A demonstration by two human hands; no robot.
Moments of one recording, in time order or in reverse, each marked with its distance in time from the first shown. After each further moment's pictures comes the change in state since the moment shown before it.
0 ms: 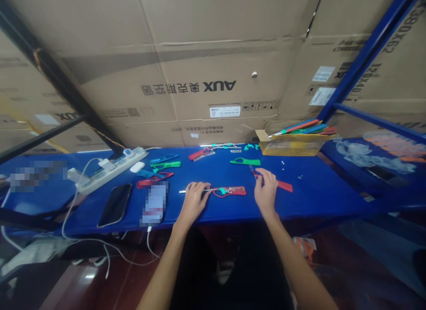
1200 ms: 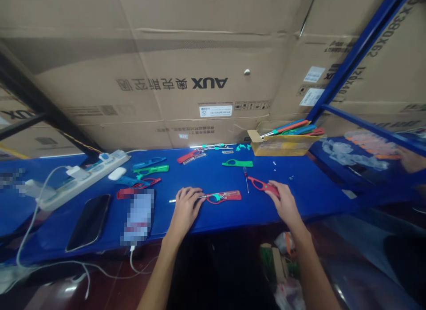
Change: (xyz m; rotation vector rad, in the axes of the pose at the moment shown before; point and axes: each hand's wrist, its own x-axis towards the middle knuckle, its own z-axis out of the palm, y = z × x) left_hand 0.001 -0.004 0.004 0.023 -0.015 0.044; right_hand -0.003 0.071 -0.074 -0.073 -0.323 0.004
